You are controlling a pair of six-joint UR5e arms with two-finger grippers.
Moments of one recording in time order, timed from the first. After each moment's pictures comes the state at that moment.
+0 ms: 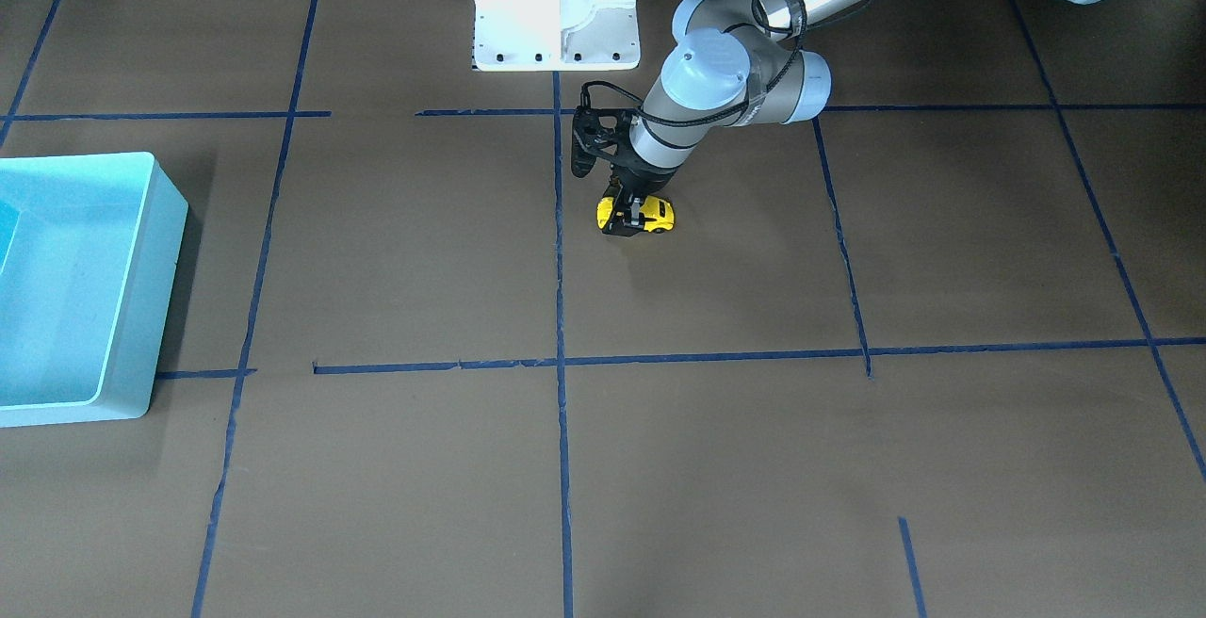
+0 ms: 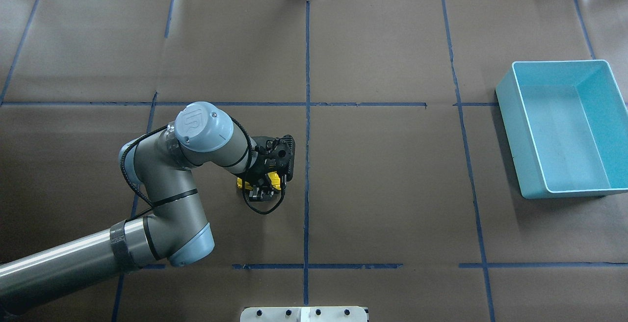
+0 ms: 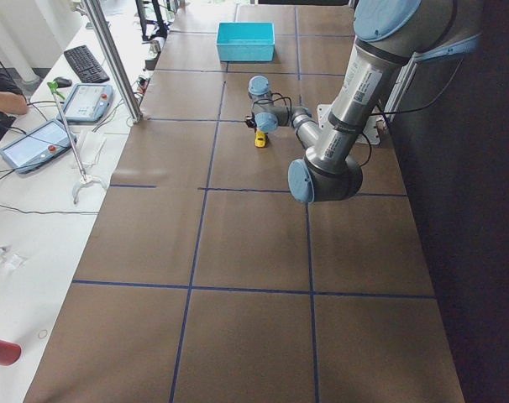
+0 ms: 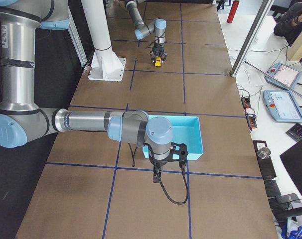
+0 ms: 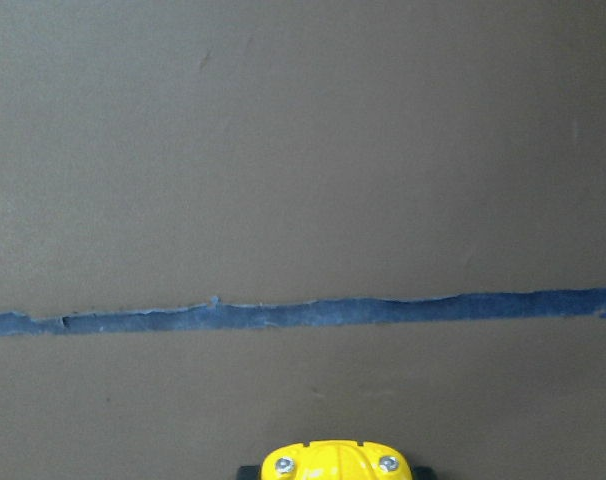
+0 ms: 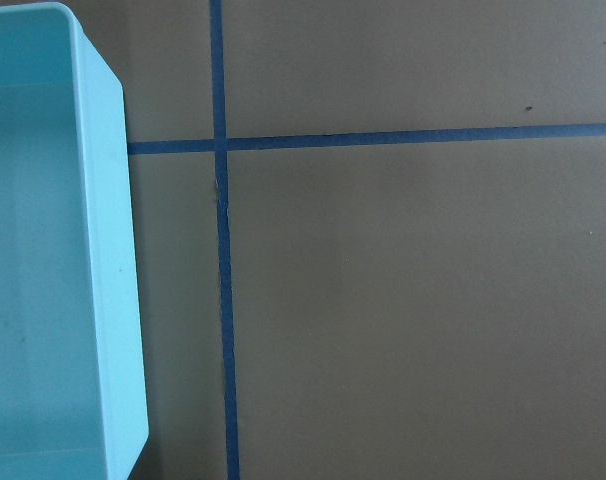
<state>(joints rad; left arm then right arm) -0.49 -2.16 -1.53 -2.06 -2.00 0.30 1.71 -1.68 1.74 -1.72 2.31 -0.11</state>
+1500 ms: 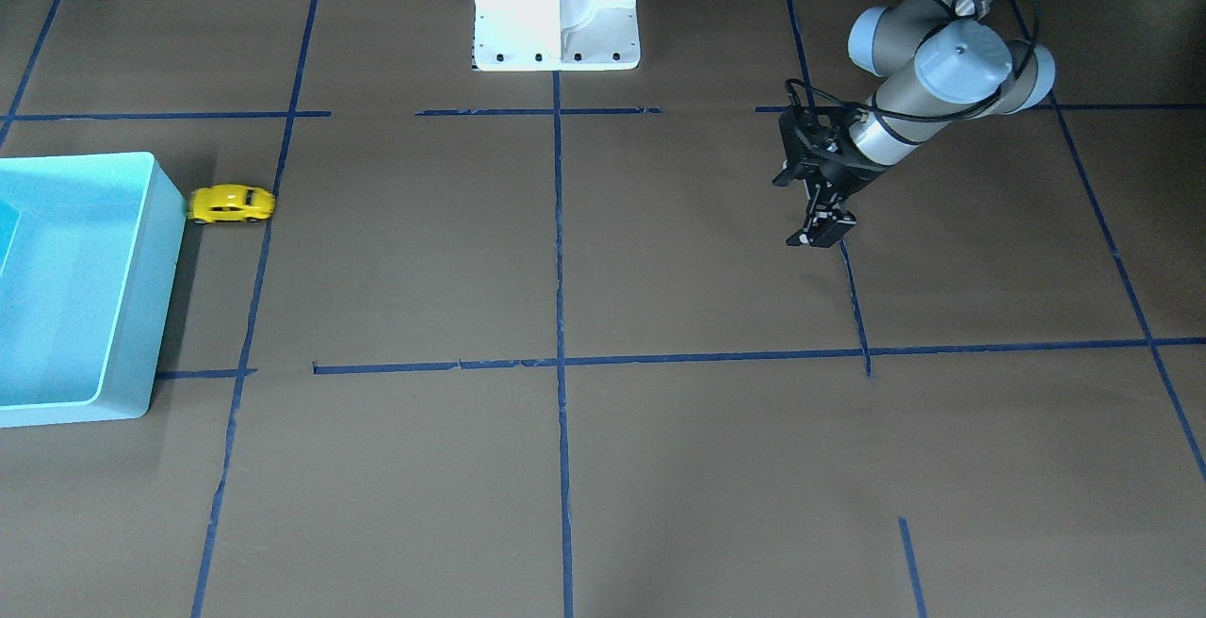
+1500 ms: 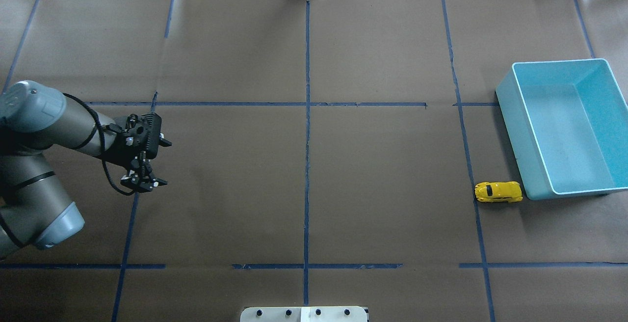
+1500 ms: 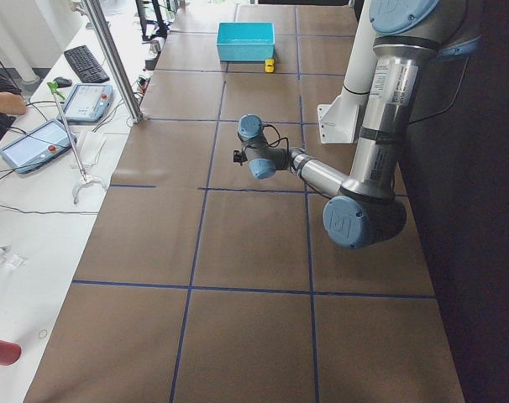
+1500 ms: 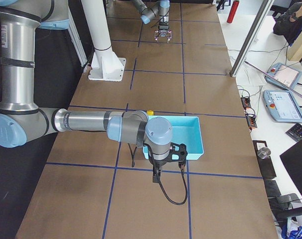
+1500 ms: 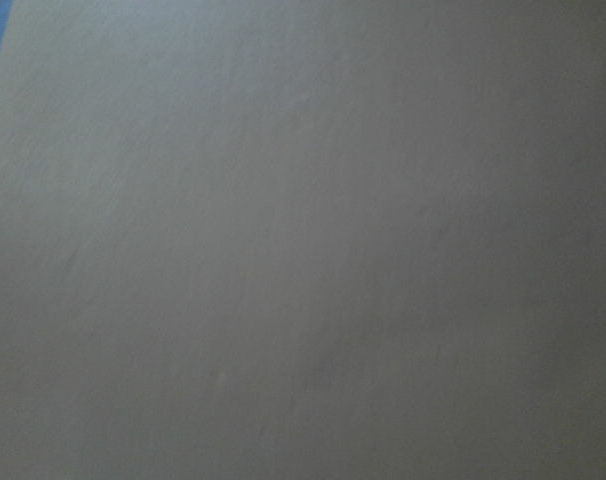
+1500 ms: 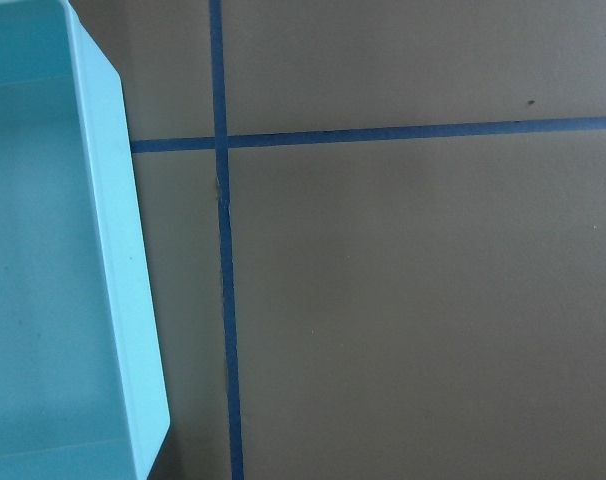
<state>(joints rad) -0.73 -1.71 -1.72 -2.26 -2.18 0.31 1.71 -1.68 1.74 -1.72 2.31 -0.10</state>
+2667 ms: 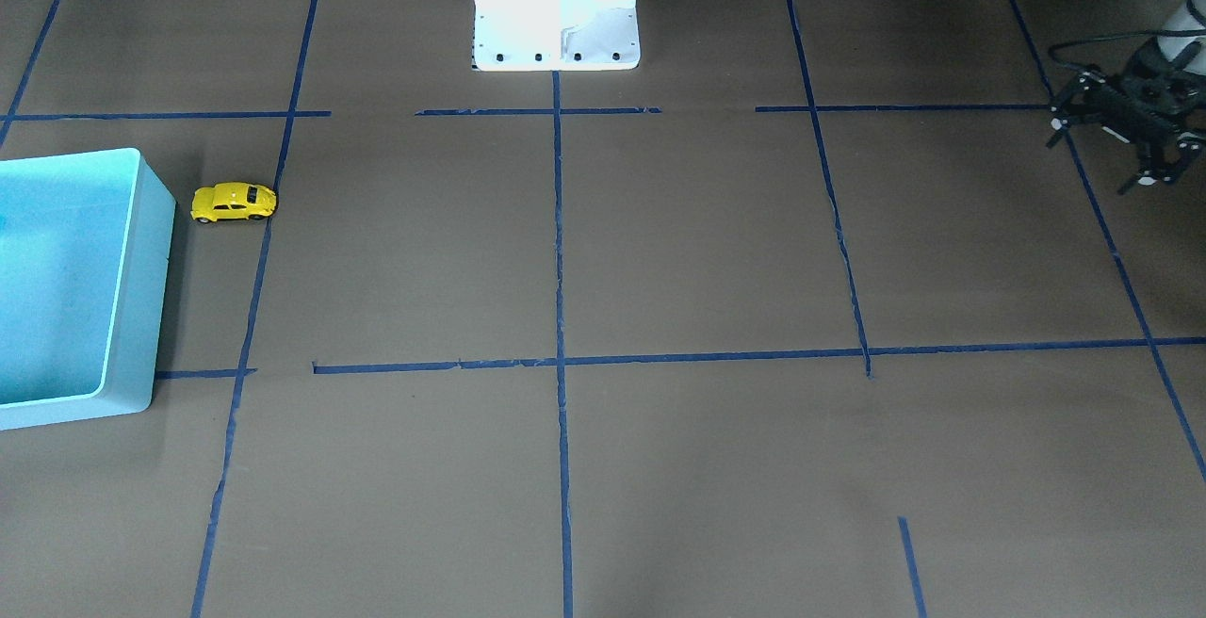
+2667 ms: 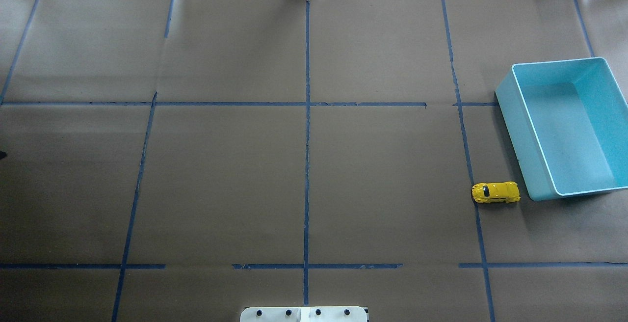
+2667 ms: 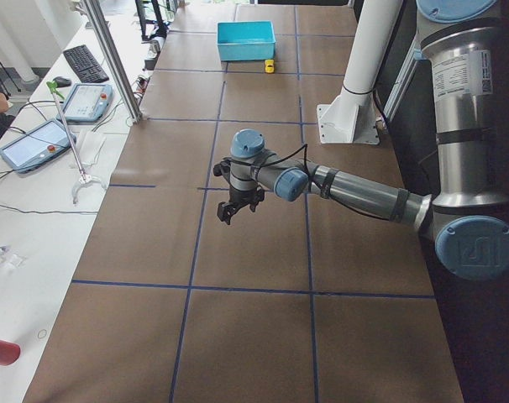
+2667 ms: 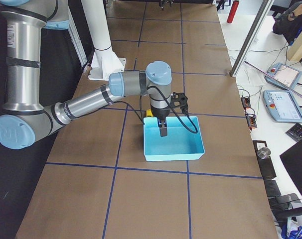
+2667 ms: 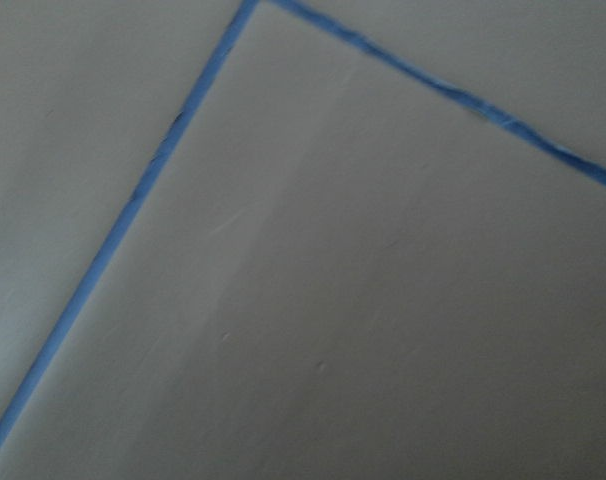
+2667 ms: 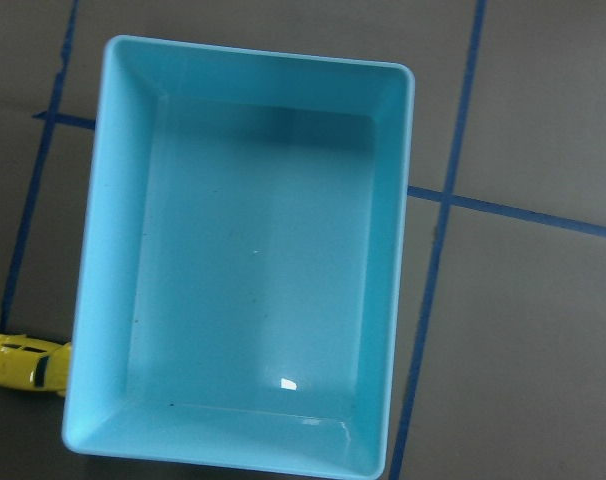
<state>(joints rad) -1.24 -1.38 -1.97 -1.78 -2.20 0.30 1.51 -1.66 2.14 -1.90 2.32 -0.09</state>
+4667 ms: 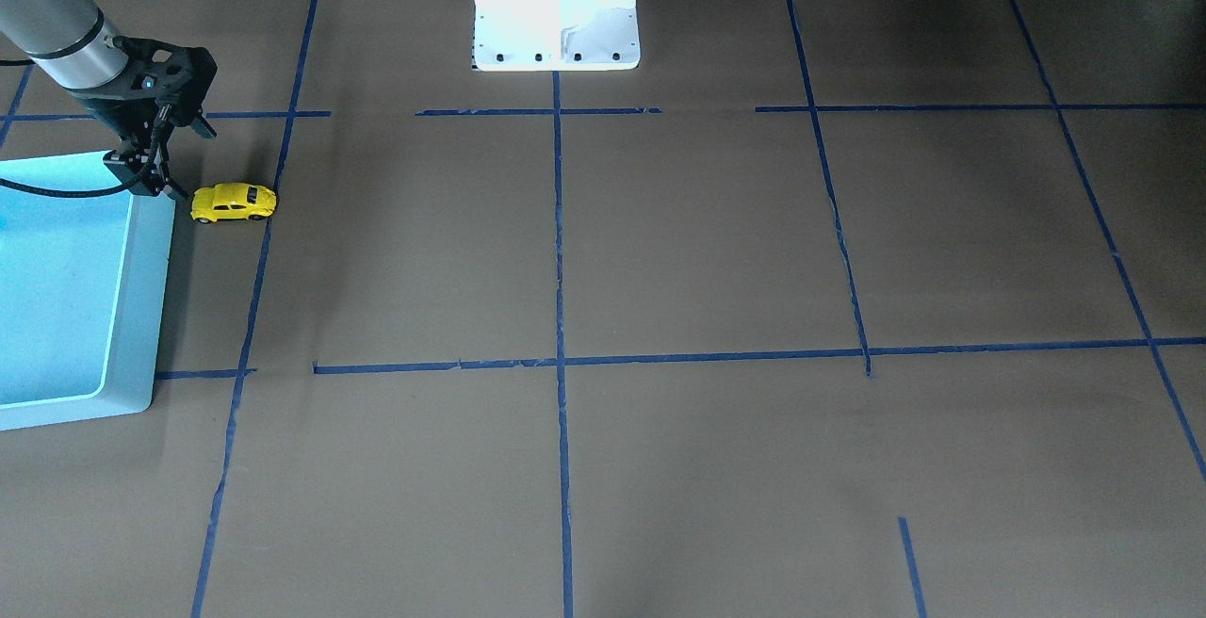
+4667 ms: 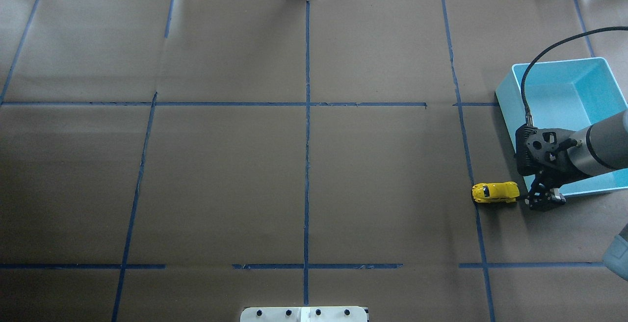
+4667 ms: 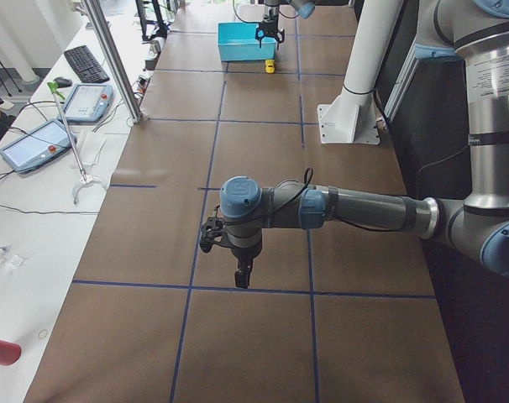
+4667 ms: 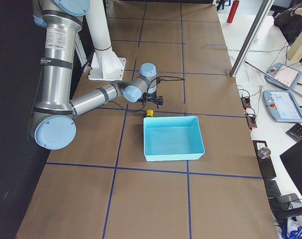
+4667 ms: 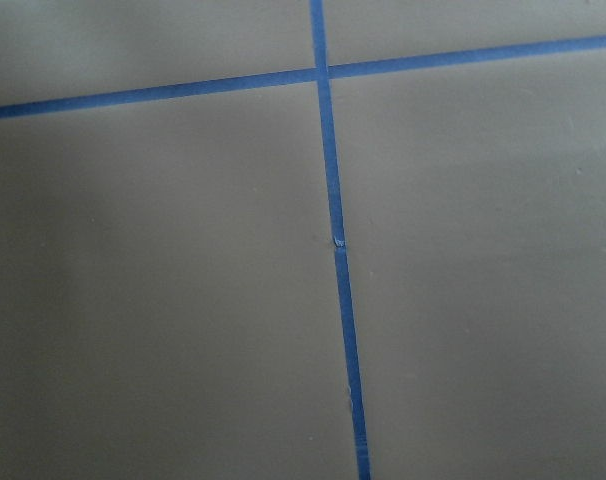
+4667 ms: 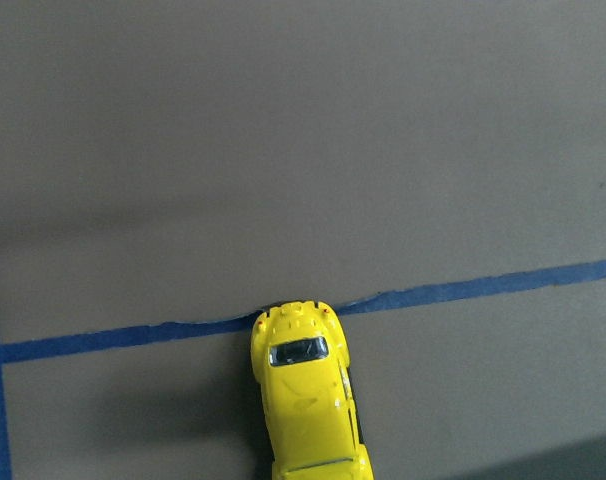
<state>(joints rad) -1.56 -1.39 -1.86 -1.44 -2.31 0.16 0.76 -1.73 2.00 -1.11 2.08 -0.39</state>
